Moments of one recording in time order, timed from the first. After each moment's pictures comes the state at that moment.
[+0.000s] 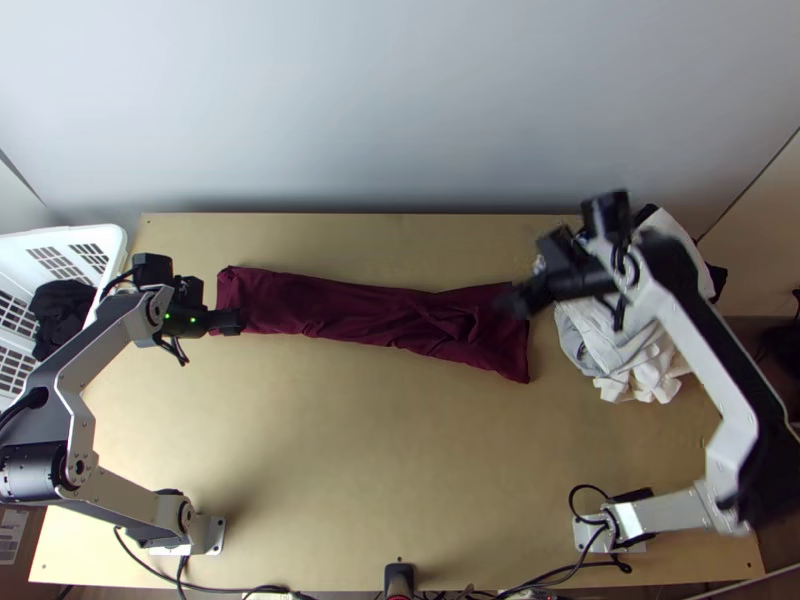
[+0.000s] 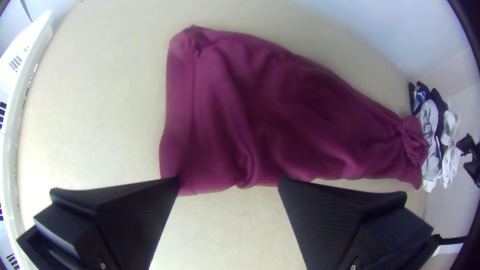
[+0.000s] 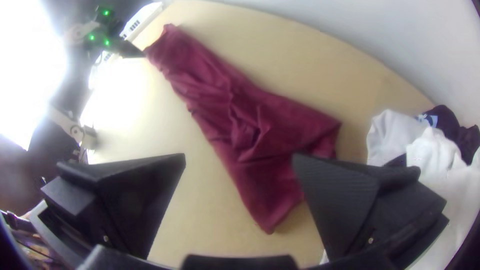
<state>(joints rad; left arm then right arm) 0.15 1.61 1.05 -0.53 0.27 0.06 0.25 1.52 1.45 -0.97 -0.45 -0.24</state>
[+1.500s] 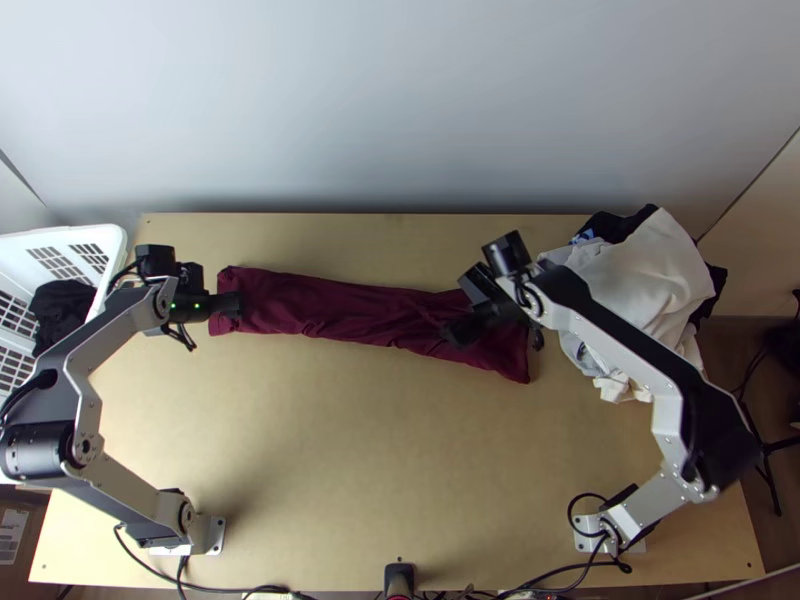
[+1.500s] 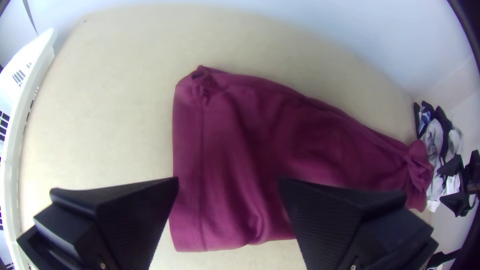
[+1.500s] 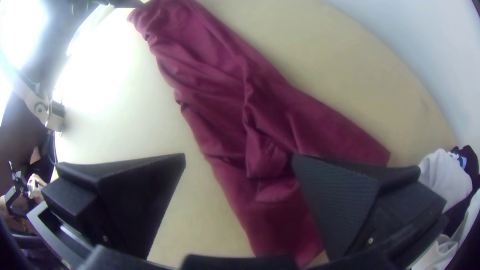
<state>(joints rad) 0.14 1.69 1.10 -0.37 0.24 0.01 0.52 1.71 1.35 -0.69 -0.25 -0.18</state>
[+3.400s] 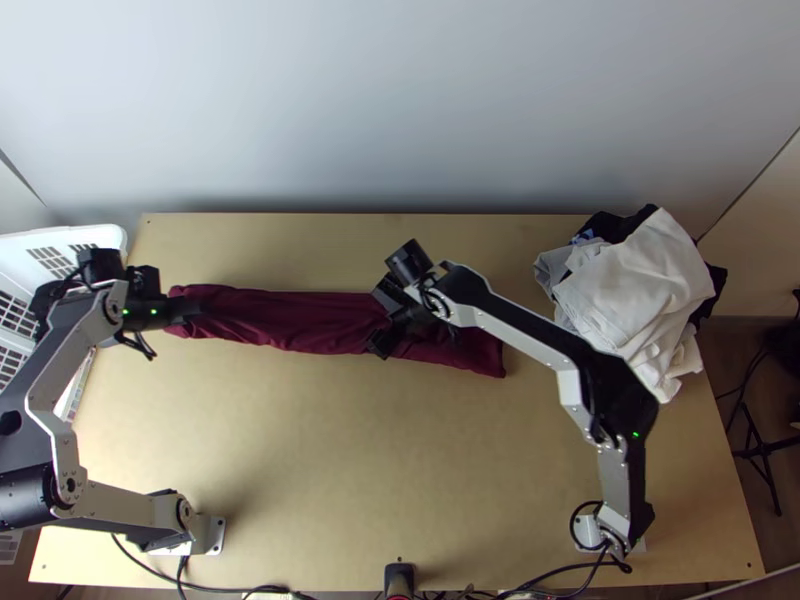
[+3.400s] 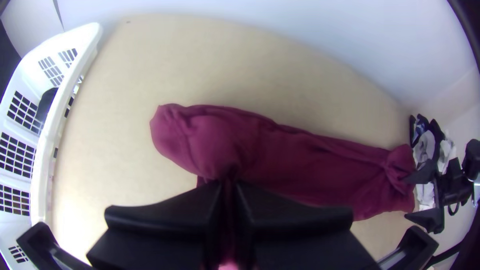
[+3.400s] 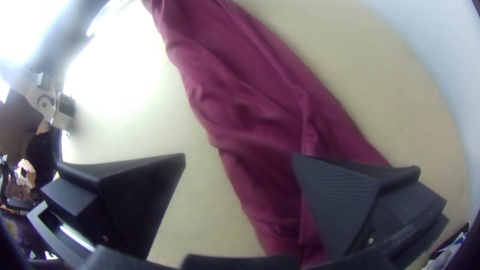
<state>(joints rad) 0.31 1.53 1.09 -0.54 0.30 0.10 0.75 2.06 1.71 -0.68 -0.27 -0.13</state>
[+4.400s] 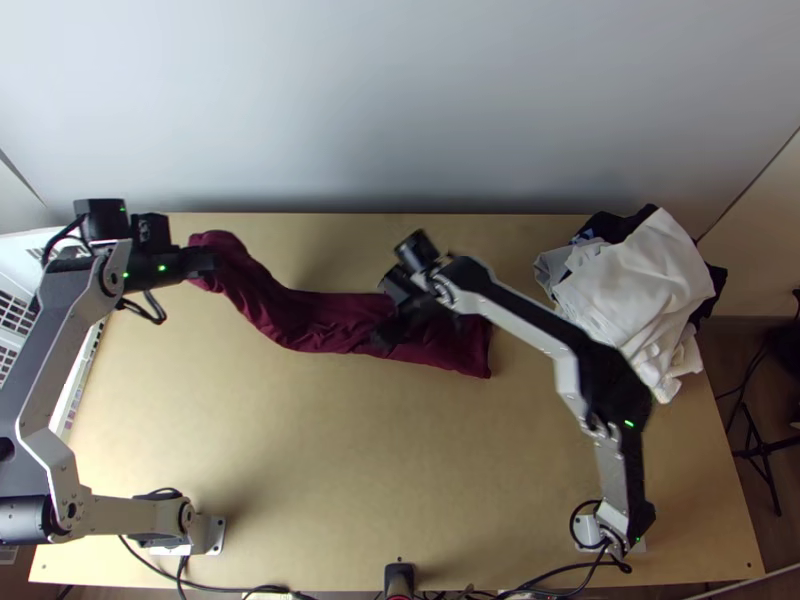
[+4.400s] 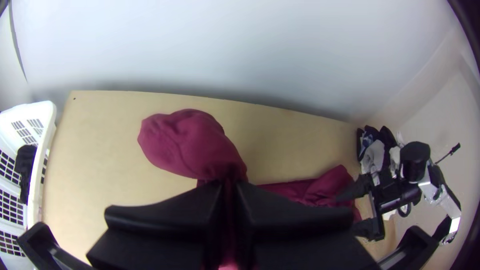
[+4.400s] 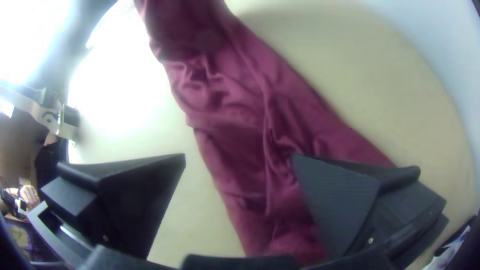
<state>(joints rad) 0.13 1.47 1.36 -0.65 0.40 -0.05 0.70 2.10 1.76 -0.73 -0.32 -0.12</state>
